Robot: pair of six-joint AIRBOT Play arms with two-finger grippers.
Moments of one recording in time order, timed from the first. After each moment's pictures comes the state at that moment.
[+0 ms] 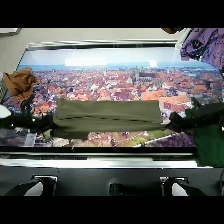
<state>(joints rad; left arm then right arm) 0.17 -1.10 0.88 1.06 -1.31 -1.53 -0.30 -1.16 0.92 2.06 -1.34 -1.54</state>
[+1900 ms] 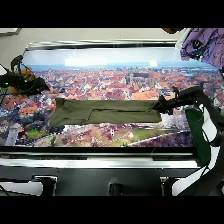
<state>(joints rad) 0.17 -1.60 1.65 1.28 -1.30 -1.55 -0.26 -1.91 1.45 2.33 -1.31 -1.74</state>
